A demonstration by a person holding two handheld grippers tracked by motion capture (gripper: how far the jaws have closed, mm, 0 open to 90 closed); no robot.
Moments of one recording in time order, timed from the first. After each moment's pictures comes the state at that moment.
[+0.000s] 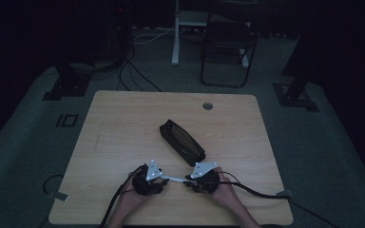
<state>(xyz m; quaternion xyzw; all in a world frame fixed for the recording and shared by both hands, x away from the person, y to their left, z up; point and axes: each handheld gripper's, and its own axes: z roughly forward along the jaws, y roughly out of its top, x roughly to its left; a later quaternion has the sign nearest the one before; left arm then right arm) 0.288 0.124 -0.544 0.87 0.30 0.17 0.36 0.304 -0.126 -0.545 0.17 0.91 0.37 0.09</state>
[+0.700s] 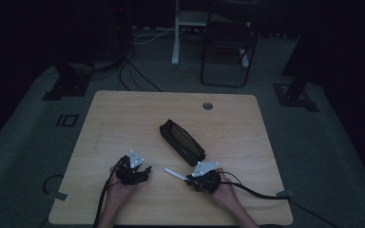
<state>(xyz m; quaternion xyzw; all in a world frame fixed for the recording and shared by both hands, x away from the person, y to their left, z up) 0.314 0.169 -0.546 0.82 0.41 0.23 0.32 0.303 -0.129 -0.545 0.21 0.90 0.38 0.09</state>
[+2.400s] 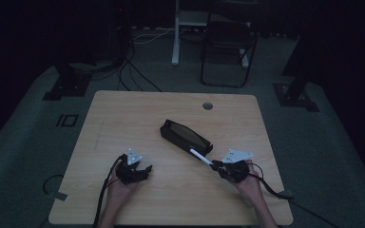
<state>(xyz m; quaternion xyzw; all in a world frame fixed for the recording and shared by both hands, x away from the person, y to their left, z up) 0.321 0.174 -0.549 0.81 0.44 0.20 0.35 0.317 -0.211 -0.508 0.28 0.86 0.40 0.15</state>
